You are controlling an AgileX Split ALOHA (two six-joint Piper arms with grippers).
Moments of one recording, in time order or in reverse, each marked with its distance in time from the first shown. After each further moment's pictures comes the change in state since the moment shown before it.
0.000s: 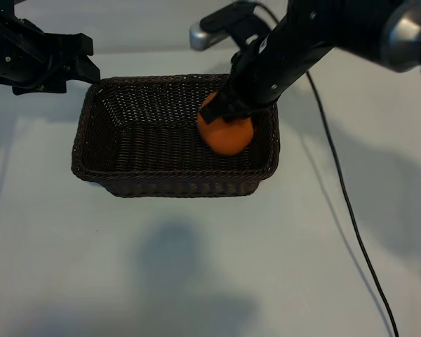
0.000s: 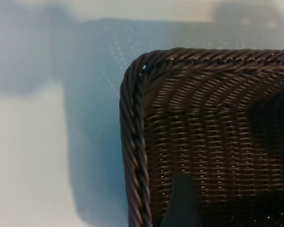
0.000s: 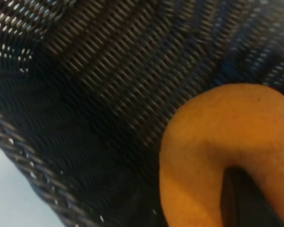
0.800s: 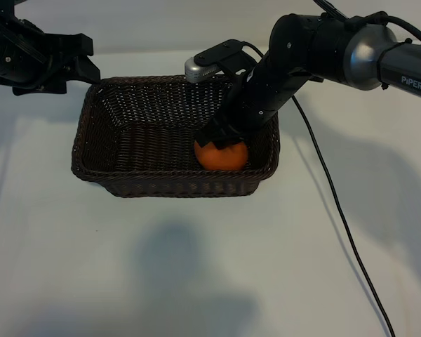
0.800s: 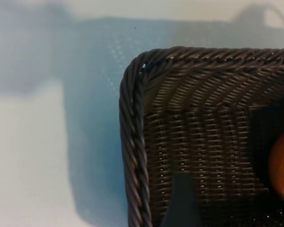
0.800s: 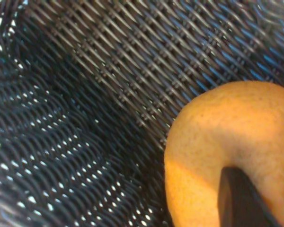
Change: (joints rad) left arm 0.000 0.000 0.000 -0.001 0.003 -0.002; right arm 0.000 0.120 0.000 0.082 -0.021 -0.039
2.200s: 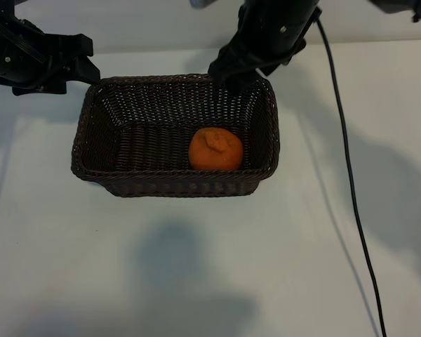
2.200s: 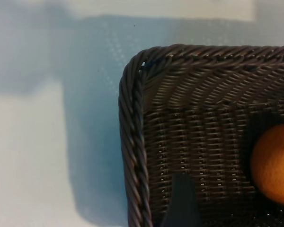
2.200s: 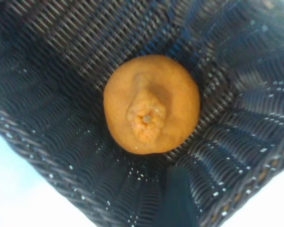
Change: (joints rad) left arm 0.000 0.000 0.000 0.000 0.004 0.004; right arm 0.000 -0.079 -0.404 -0.316 0.489 0.197
